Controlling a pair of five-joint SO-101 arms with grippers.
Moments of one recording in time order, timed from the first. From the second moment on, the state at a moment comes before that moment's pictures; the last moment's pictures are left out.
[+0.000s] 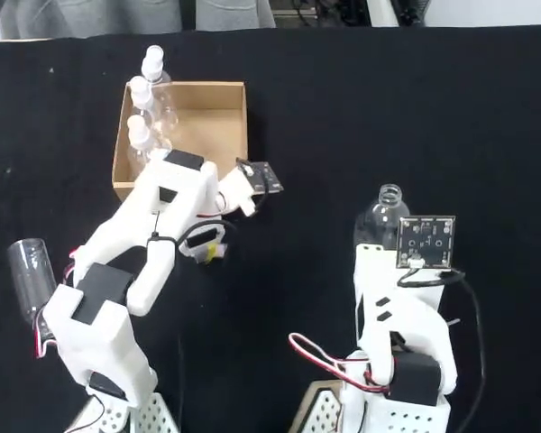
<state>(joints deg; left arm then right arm) 12.8 11.9 14.5 72.3 -49.7 8.0 -103.0 79.3 58.4 7.3</state>
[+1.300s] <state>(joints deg) 12.8 -15.6 14.5 86.1 -40.1 8.0 -103.0 79.3 58.4 7.3</state>
